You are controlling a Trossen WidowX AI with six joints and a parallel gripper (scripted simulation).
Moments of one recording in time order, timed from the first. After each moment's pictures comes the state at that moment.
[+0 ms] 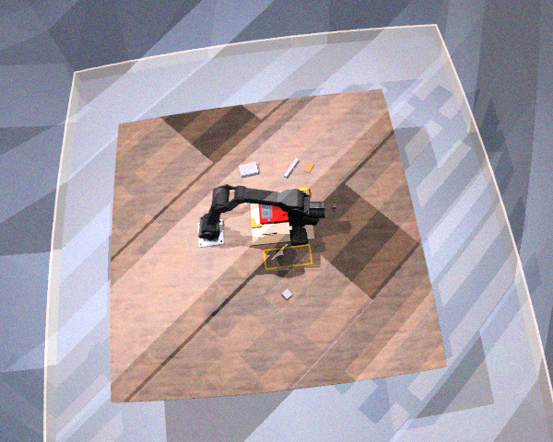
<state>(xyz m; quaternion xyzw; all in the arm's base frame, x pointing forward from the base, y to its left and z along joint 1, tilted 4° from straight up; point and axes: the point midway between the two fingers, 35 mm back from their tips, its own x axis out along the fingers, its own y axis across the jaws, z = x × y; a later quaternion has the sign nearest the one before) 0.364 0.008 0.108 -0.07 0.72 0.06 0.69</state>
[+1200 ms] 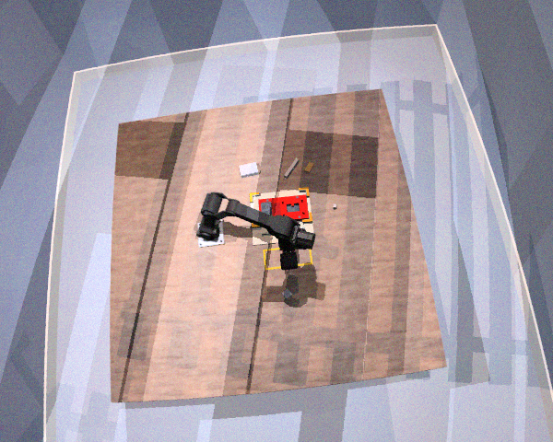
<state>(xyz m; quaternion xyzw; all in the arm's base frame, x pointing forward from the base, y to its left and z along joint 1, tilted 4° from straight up) 0.333 -0.076 0.076 -0.07 0.71 0.05 0.69</state>
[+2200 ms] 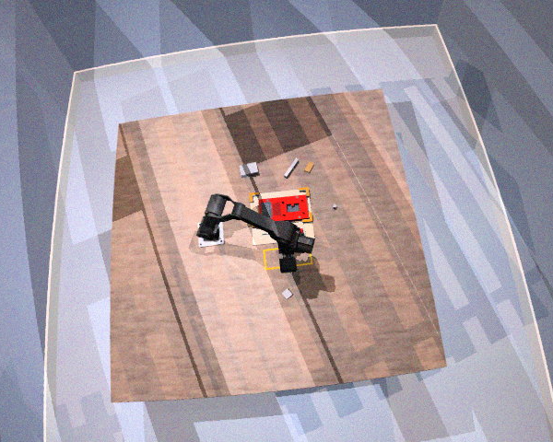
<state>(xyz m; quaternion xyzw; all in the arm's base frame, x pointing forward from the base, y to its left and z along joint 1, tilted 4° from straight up) 0.324 -0.076 0.034 -0.07 0.73 0.06 0.68</state>
